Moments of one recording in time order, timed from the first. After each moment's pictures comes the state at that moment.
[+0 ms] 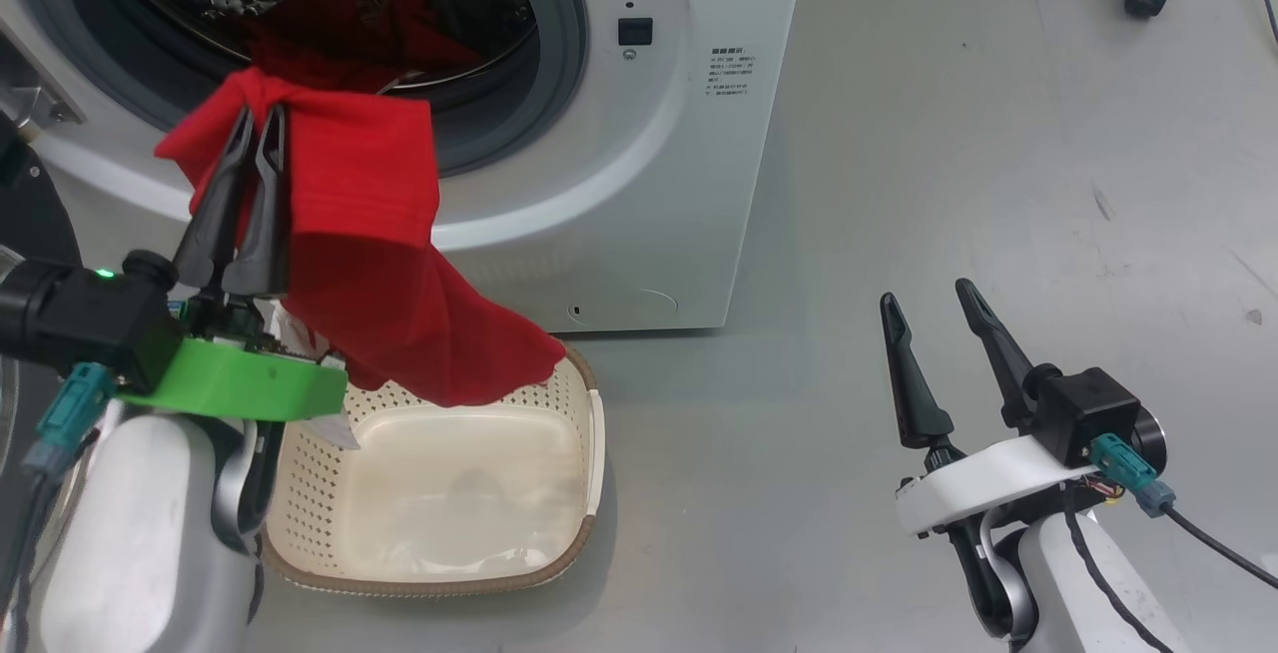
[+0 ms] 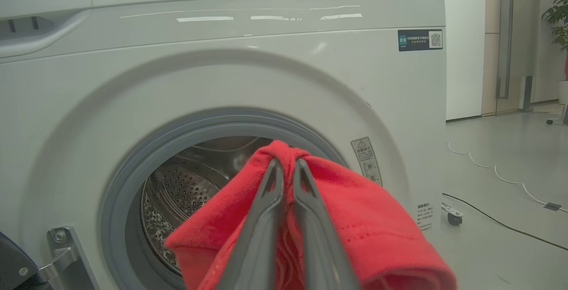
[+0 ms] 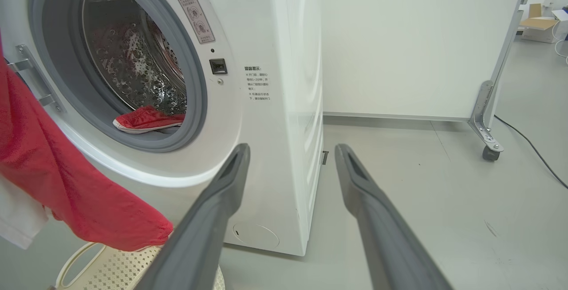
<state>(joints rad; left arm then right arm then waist) -0.40 0.14 -0.14 0.08 -0.30 -0.11 -0.26 -0.15 -0.06 0.24 0.20 0.29 0.01 -0.25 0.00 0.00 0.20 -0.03</state>
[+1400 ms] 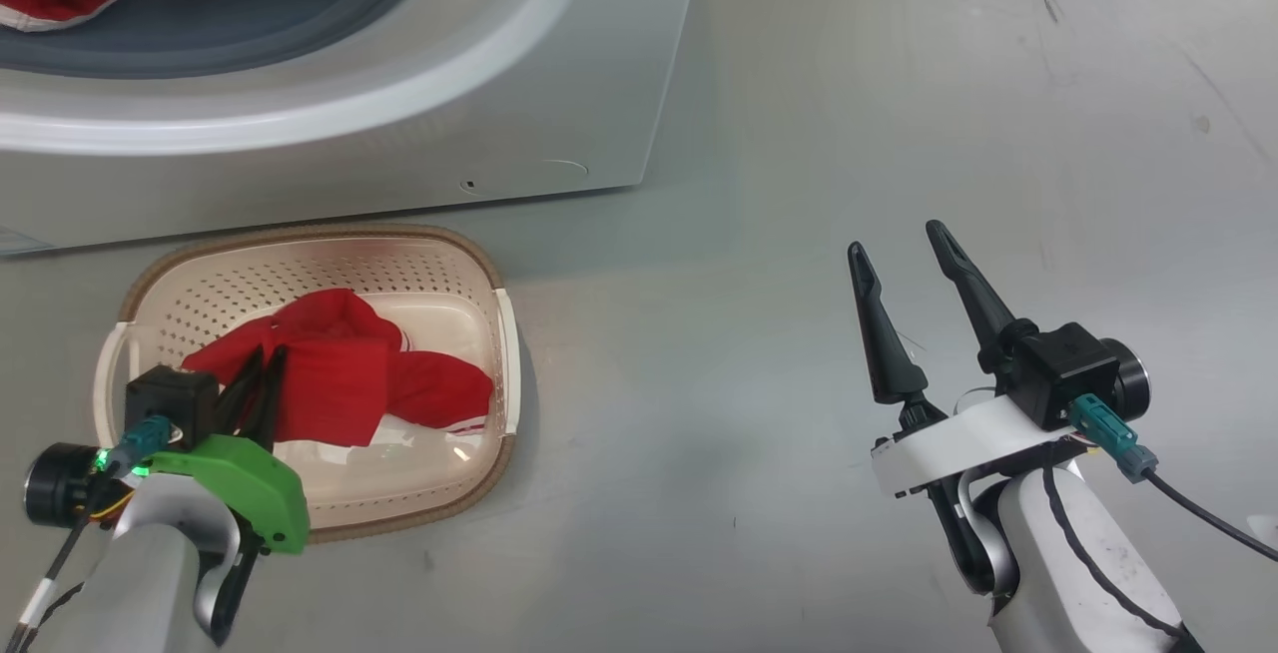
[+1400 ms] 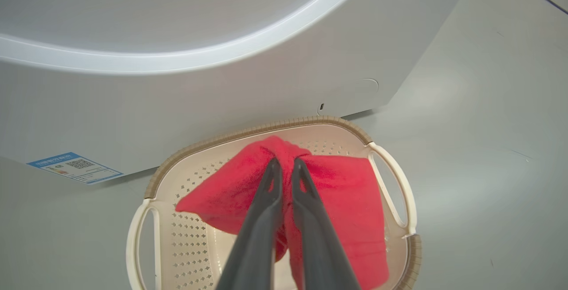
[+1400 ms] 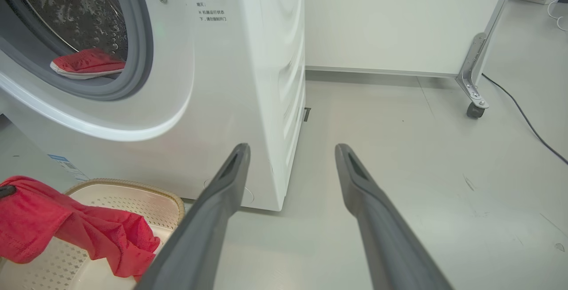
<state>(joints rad) -0.34 0.22 -0.22 0.55 -0.33 -0.12 -0.13 -0.22 -0.06 0.28 0.17 0.25 0.02 -0.25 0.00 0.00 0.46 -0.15</state>
